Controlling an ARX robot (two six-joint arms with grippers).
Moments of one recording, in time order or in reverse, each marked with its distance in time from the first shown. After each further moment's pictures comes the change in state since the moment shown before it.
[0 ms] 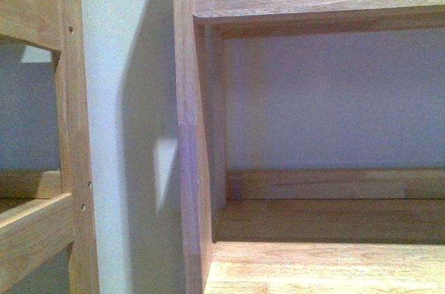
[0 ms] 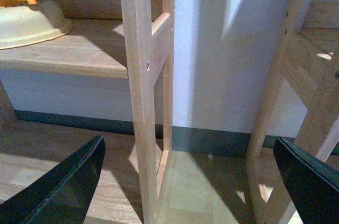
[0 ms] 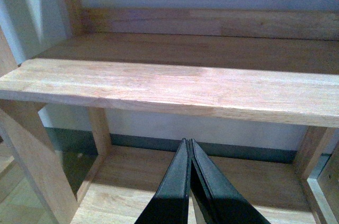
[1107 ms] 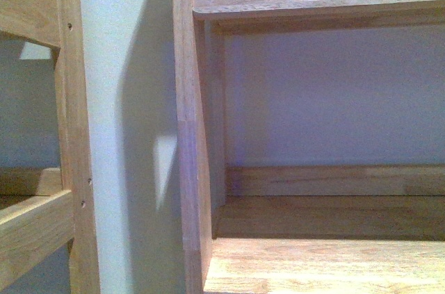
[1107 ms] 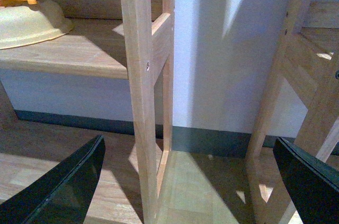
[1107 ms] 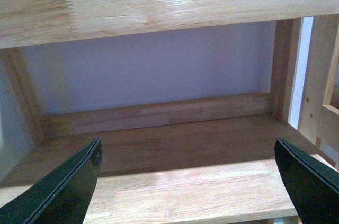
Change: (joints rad) left arm 0.000 0.000 0.000 0.000 0.000 0.000; right arm -0.120 0.277 0.438 -0.021 0.035 0.060
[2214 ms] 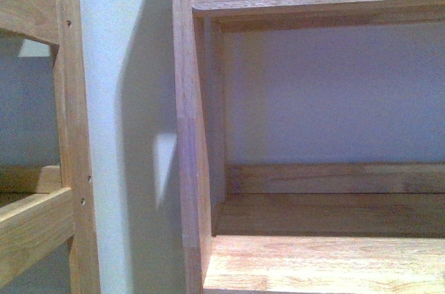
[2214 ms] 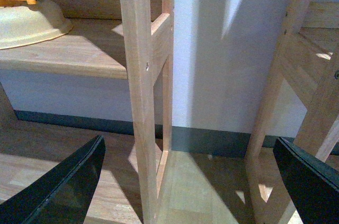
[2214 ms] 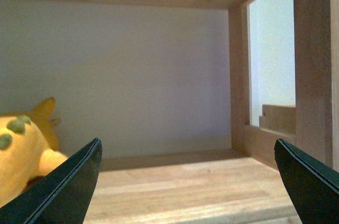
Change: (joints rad) left arm 0.000 0.000 0.000 0.000 0.000 0.000; right arm 0.148 0.366 0.665 0.129 0.315 -0.224
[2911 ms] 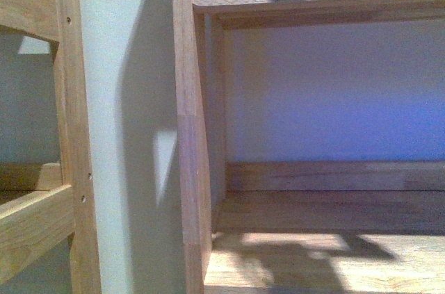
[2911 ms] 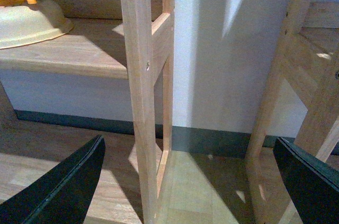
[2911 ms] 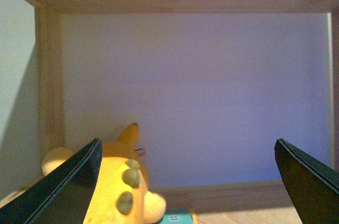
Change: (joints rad) left arm 0.000 0.000 0.000 0.000 0.000 0.000; right arm 0.510 0.507 0.399 0.257 0.321 -0.230
